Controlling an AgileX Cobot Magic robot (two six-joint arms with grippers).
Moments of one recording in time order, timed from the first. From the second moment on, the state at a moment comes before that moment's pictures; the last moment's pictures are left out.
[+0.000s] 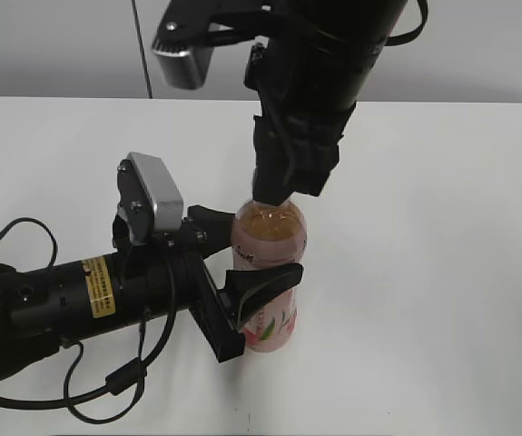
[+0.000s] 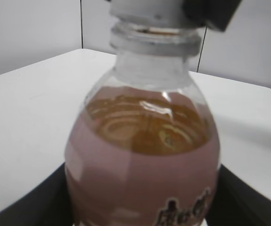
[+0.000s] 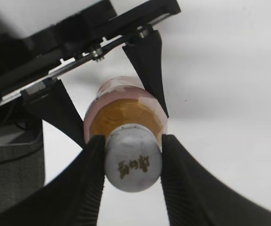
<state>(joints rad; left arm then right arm) -0.60 1.94 -0.53 0.61 -1.22 -0.20 0.76 1.79 -1.62 0.16 1.22 -0.87</state>
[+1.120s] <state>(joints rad) -0.60 1.94 -0.53 0.61 -1.22 -0.20 0.75 1.78 -1.62 0.19 1.22 -0.98</state>
